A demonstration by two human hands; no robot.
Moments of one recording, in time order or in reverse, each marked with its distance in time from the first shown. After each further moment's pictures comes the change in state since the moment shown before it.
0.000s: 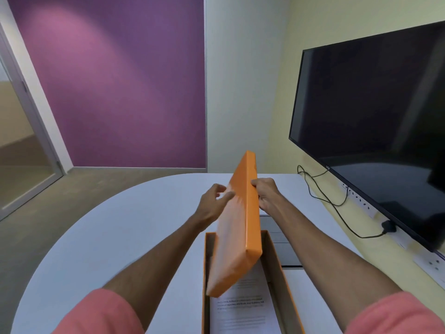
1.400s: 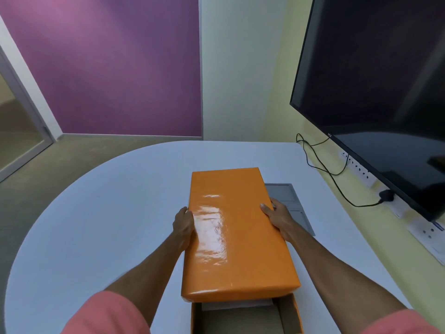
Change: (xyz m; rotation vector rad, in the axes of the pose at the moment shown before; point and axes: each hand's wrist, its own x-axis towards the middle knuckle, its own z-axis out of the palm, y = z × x) left_hand -0.043 -0.130 0.040 -0.244 0.231 -0.667; right_hand 0.001 0.148 -0.099 -0.334 -0.135 0.048
